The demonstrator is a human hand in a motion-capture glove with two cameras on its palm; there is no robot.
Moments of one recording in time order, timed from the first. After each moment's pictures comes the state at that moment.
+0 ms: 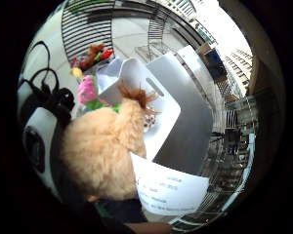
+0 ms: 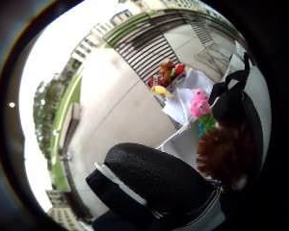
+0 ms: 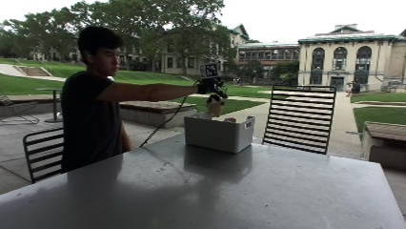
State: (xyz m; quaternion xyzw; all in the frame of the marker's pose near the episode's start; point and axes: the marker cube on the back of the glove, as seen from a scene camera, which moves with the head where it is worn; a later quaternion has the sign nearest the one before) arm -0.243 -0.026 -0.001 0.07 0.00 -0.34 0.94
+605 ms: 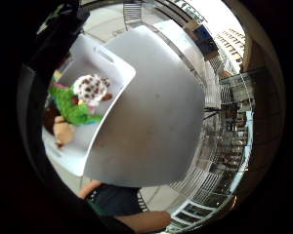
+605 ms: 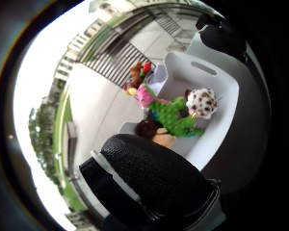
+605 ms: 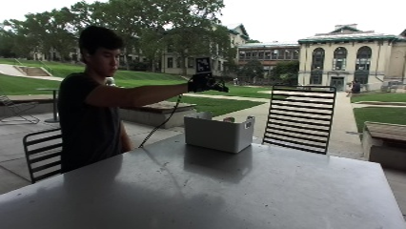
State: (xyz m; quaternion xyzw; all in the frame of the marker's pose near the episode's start) arm -0.100 -0.049 -0.017 0.05 -0.01 -0.21 0.98
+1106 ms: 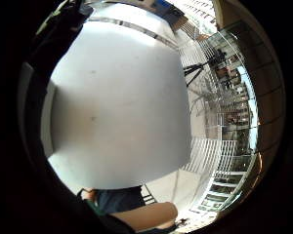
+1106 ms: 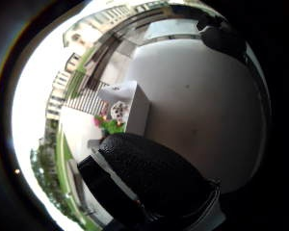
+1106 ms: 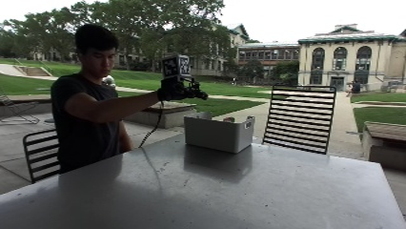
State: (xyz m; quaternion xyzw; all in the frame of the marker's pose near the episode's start) arm 0.072 -0.009 -0.003 0.08 0.02 0.02 1.00
